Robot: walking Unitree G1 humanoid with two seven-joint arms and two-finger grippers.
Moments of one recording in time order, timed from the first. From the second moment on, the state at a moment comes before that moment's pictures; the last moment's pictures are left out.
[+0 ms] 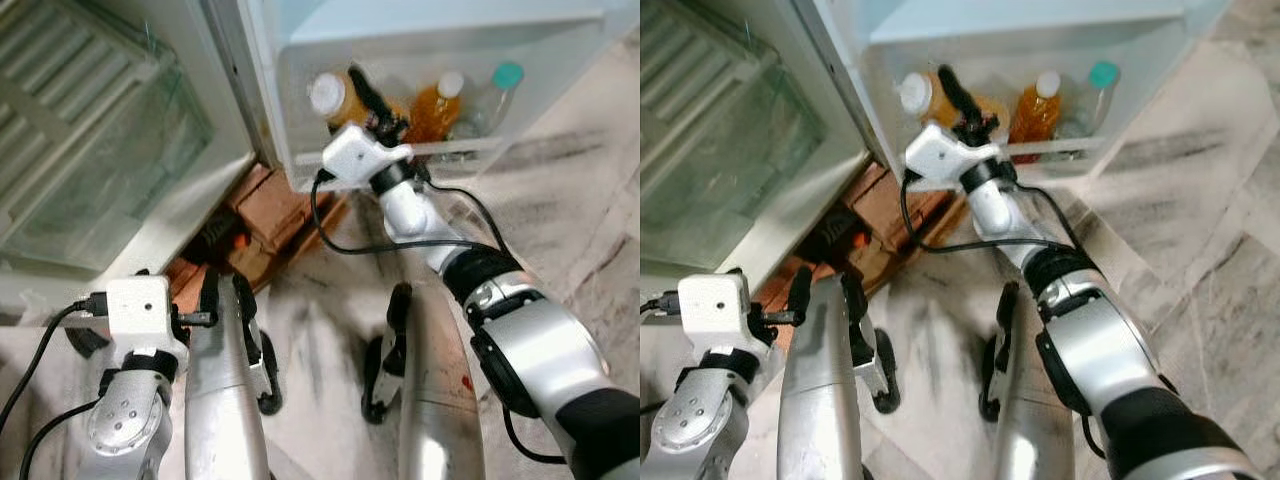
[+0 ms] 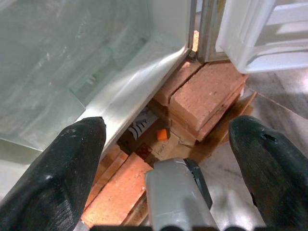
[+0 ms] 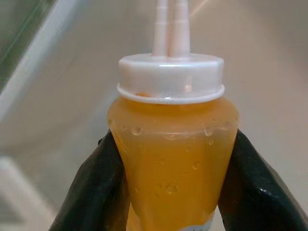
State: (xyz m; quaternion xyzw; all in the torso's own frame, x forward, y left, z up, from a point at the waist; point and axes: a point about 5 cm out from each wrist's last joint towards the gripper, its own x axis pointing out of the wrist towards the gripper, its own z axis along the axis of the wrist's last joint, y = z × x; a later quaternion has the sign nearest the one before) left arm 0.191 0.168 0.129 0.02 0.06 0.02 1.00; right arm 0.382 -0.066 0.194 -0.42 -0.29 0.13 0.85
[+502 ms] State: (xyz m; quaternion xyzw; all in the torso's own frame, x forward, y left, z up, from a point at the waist) left arm 0.187 0.169 0.128 0.02 0.07 0.02 1.00; right arm 0.387 -0.068 0.194 -0.29 -0.22 0.13 0.92
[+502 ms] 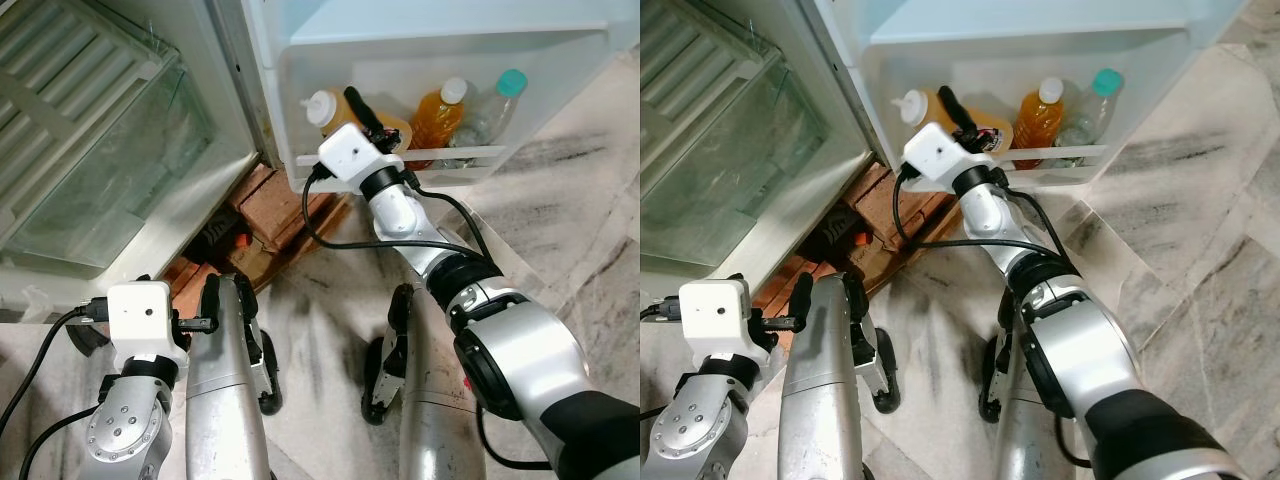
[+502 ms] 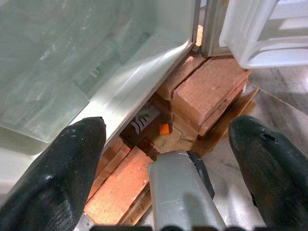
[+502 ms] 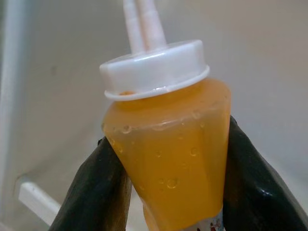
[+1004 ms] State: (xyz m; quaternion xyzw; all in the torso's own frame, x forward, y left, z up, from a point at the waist) left arm 0.192 0.167 0.132 0.02 0.06 0.01 1.00; right arm 0.394 -0.093 0.203 -0.16 -0.19 0.07 0.96
